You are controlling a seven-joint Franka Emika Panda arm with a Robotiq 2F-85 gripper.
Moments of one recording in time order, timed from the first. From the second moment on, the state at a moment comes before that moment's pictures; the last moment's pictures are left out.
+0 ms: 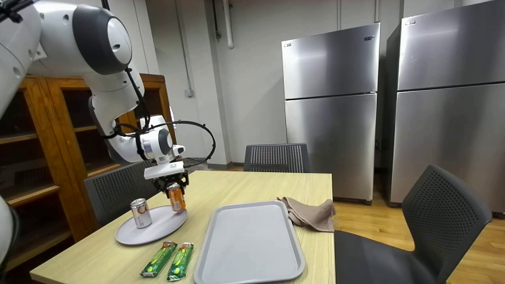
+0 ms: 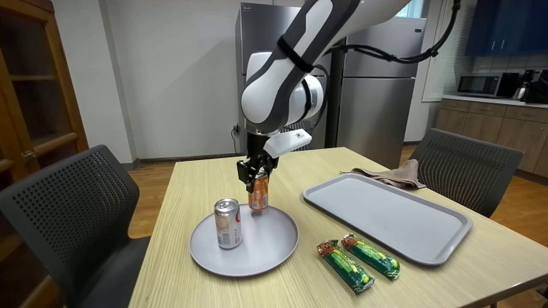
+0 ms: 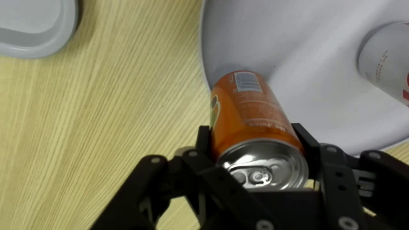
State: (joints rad) arm 0.26 0.70 0.13 -1.75 -0.24 2.63 -0.06
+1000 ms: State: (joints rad) arm 0.08 0.51 0.13 -1.94 -0.13 2.66 -0.18
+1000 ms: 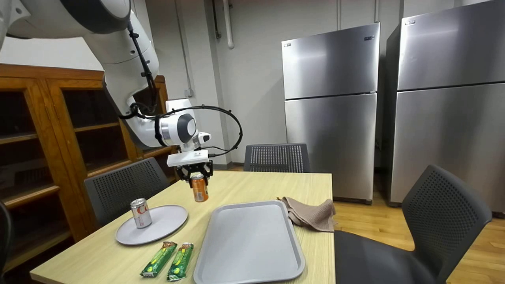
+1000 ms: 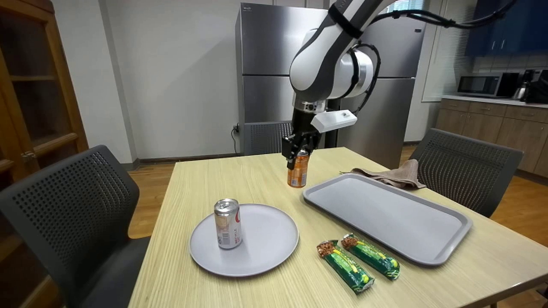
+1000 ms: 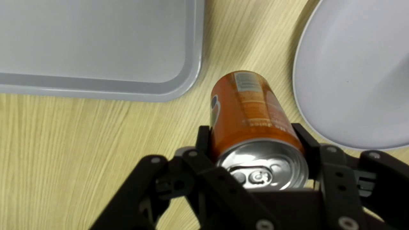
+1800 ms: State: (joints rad) arm -0.08 0.39 0.10 -2.11 -0.06 2.69 -0.27
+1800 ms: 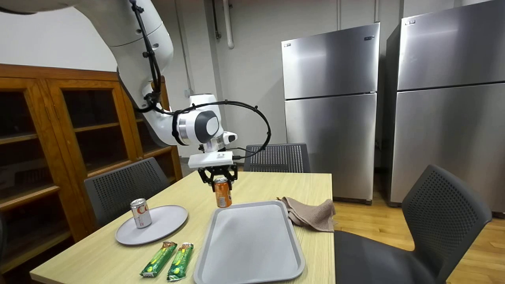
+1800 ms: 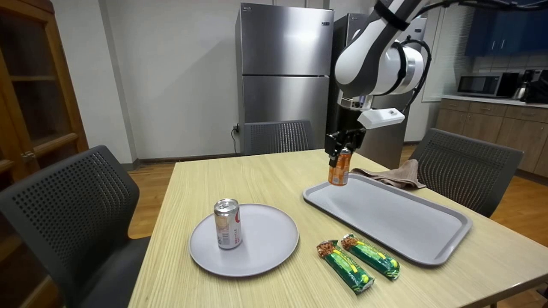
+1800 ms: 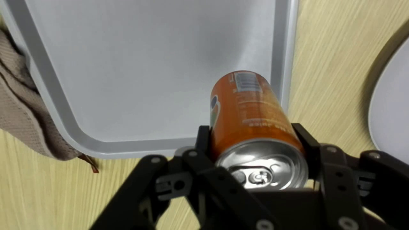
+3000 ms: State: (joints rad) arm -0.17 0.38 -0.05 -2.24 -0.07 2.71 -0.30
